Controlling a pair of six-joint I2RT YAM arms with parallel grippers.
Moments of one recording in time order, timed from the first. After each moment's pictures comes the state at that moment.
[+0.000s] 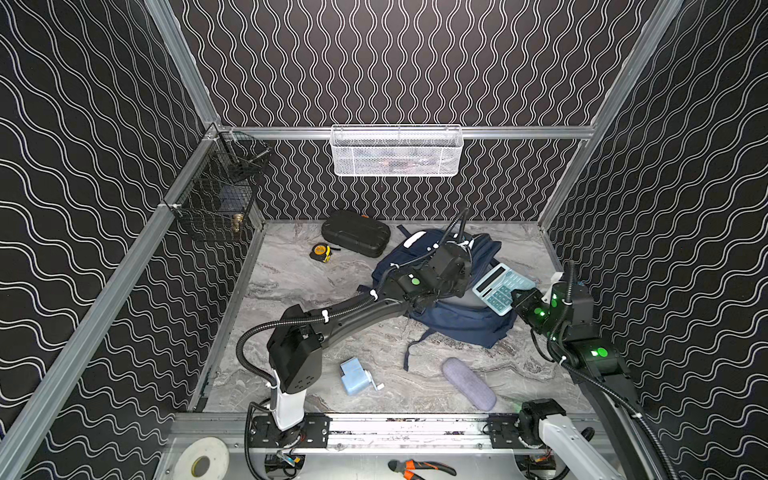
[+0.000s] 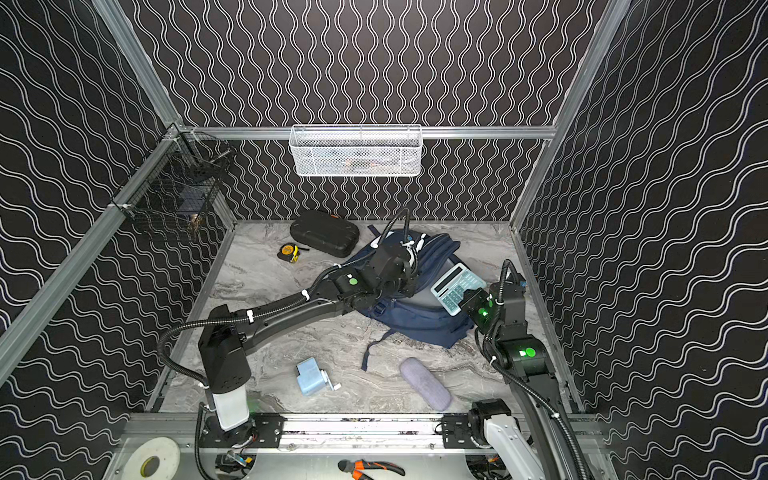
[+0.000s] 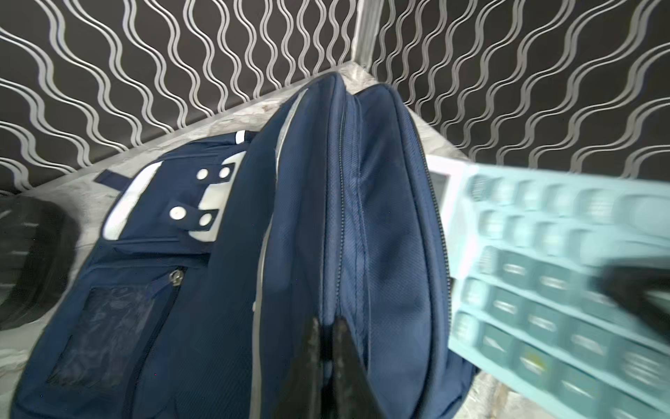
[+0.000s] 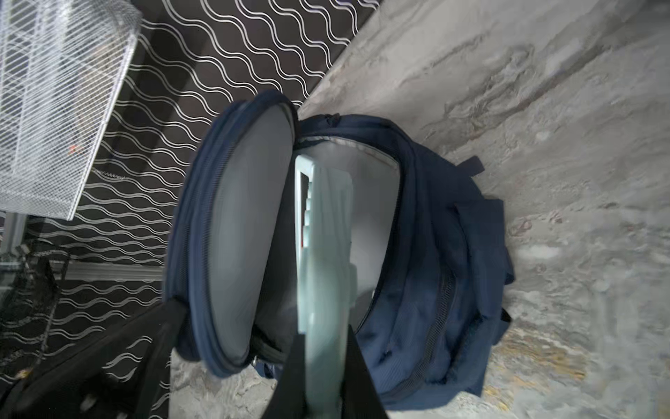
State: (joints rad) left arm -0.90 1.87 1.69 -0.36 -0.21 -0.26; right arm 0.12 0.74 0.77 -0.56 -0.02 0.90
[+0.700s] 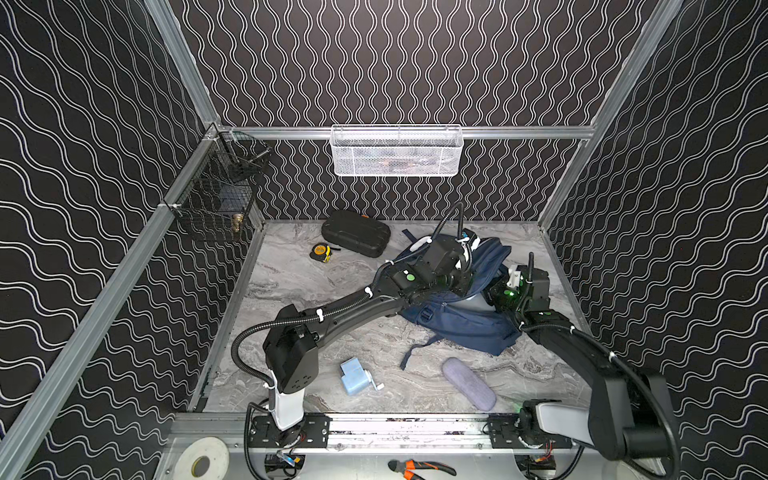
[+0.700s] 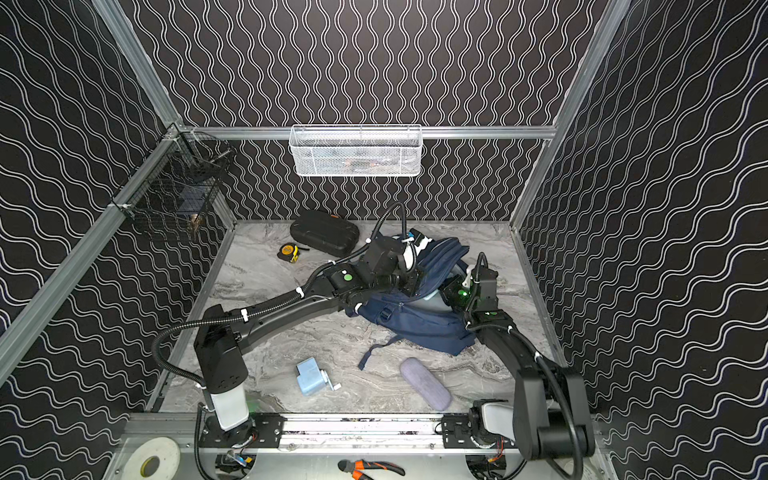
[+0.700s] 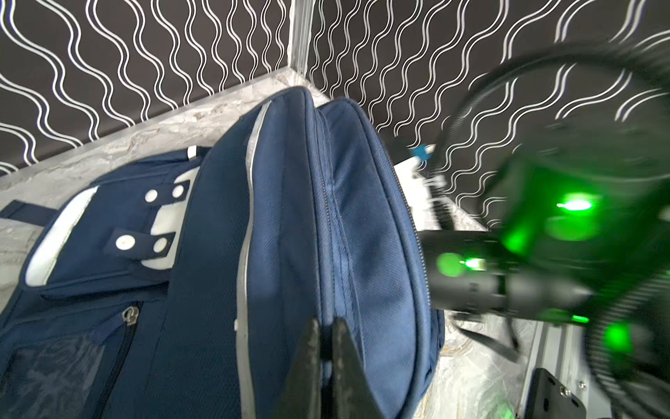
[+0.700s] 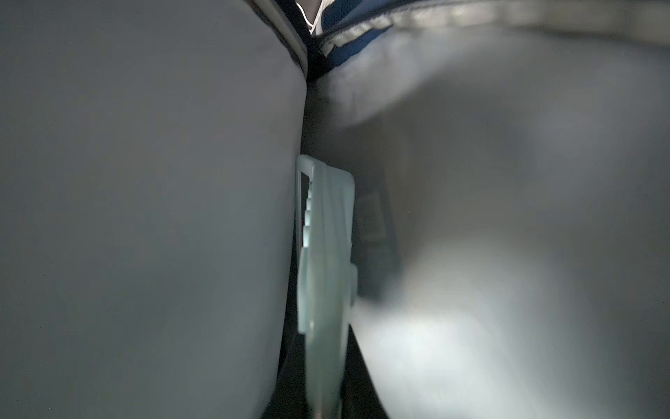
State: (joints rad) left arm -0.89 1.85 1.70 -0.33 0.01 -0.26; right arm 0.06 1.32 0.62 0.18 -0.43 1.09
